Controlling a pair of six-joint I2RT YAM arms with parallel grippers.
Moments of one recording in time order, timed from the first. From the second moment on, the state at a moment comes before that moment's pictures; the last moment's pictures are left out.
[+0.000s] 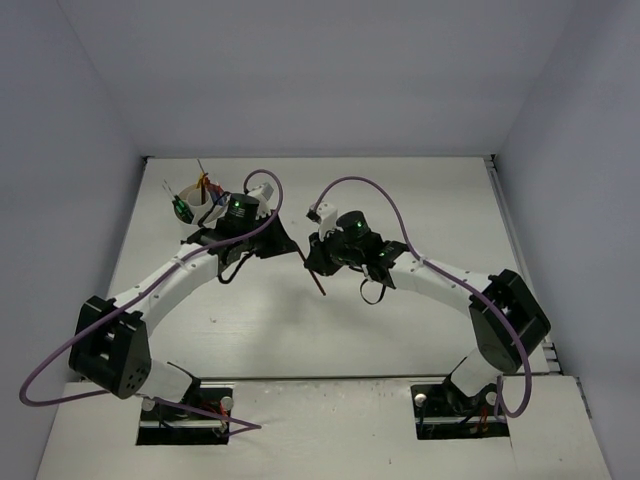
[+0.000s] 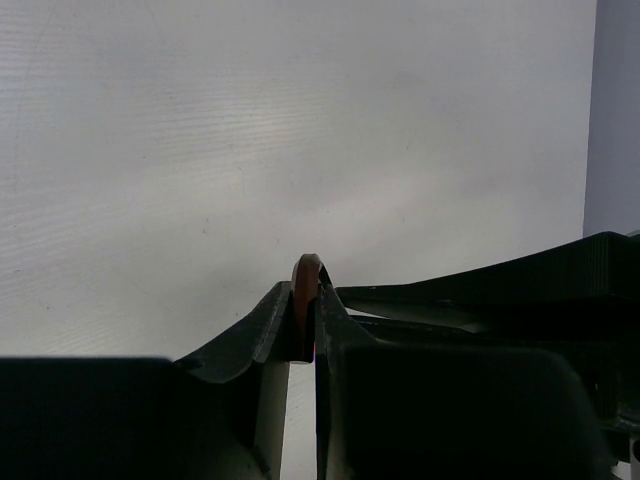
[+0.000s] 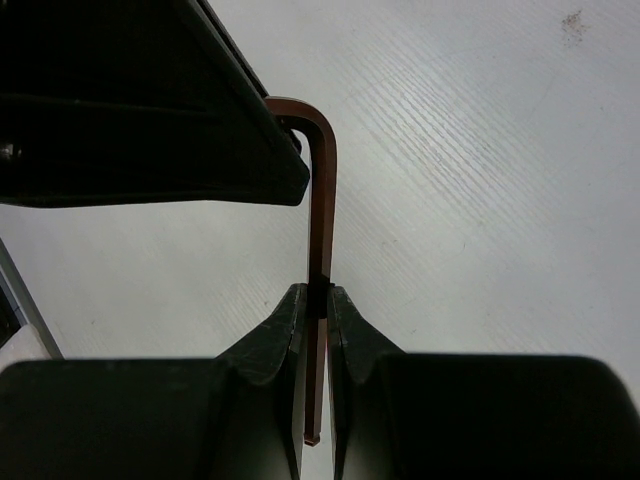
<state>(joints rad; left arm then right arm) -0.47 1.42 1.05 -0.32 0.27 -0.66 0.73 1.58 0.97 0.03 -0.29 0.16</state>
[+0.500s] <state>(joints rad) -0.47 1.31 1.06 -0.35 0.15 -0.53 0.74 1.52 0.95 0.05 -0.28 0.18</state>
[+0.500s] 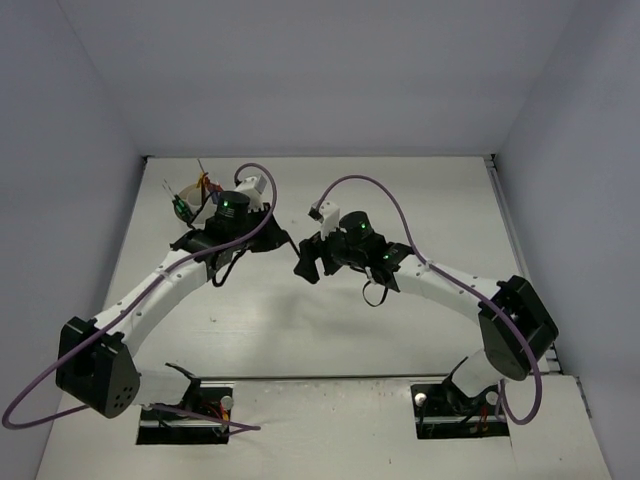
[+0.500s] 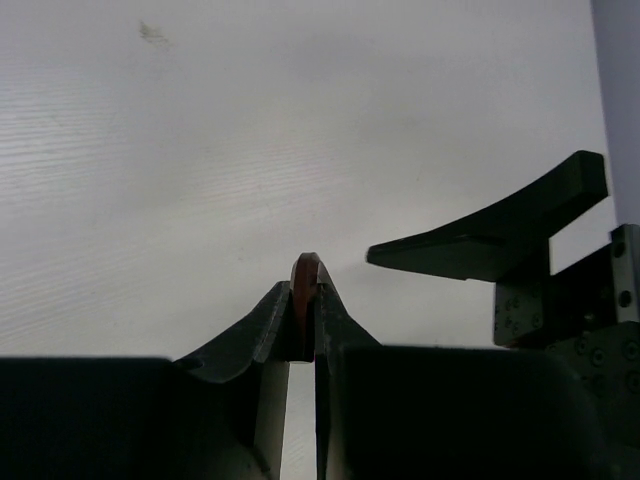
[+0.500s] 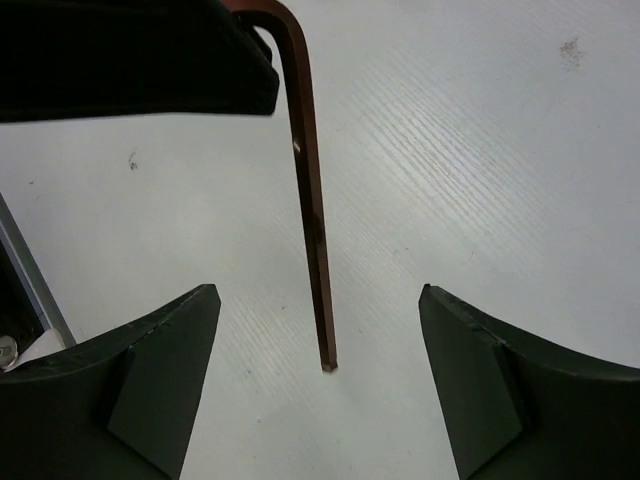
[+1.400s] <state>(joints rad) -0.06 1.57 1.67 -0.53 -0.27 -0.13 0.71 1.27 0.82 -0.05 -0.17 0.18</state>
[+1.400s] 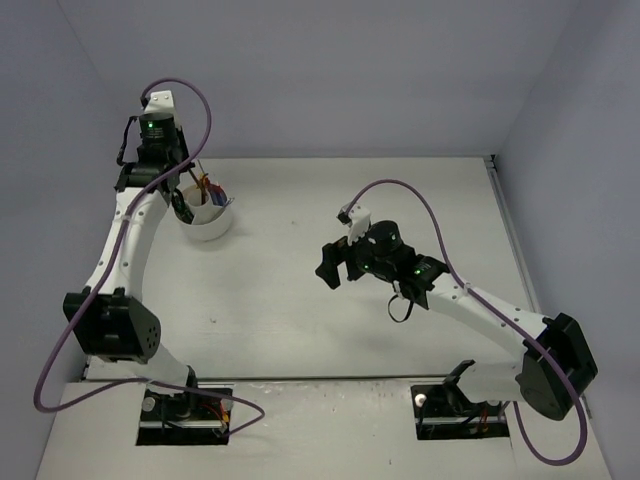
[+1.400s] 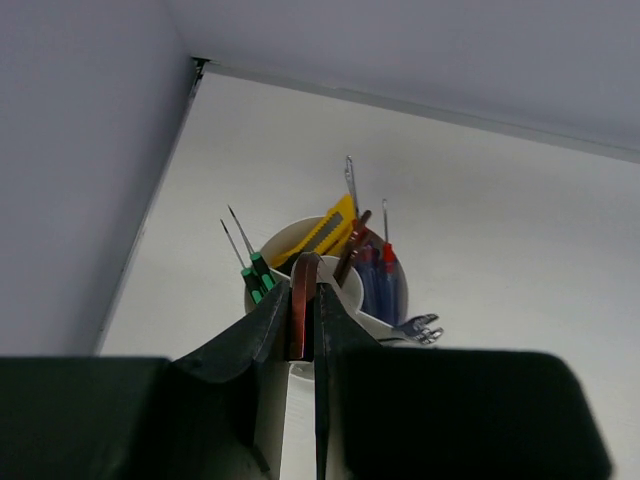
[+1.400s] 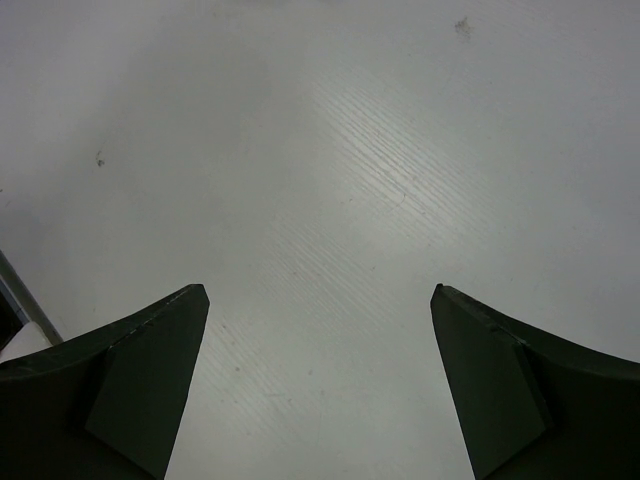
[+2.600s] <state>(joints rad) -0.02 1.69 1.46 -0.28 -0.28 -0.07 0.64 1.27 0.78 -0.06 -0.17 0.19</state>
